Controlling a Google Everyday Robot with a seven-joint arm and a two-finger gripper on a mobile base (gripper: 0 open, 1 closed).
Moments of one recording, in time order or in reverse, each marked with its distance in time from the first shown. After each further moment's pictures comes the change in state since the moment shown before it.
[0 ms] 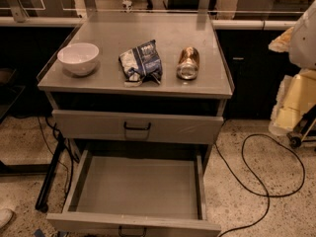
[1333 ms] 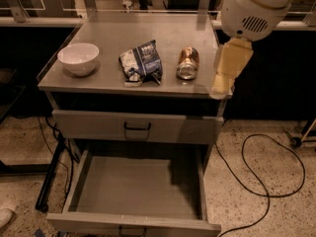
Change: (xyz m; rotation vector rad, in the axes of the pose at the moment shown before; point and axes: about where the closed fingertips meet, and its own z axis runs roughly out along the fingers) arm -0.105 -0.050 0.016 0.080 -0.040 -0.086
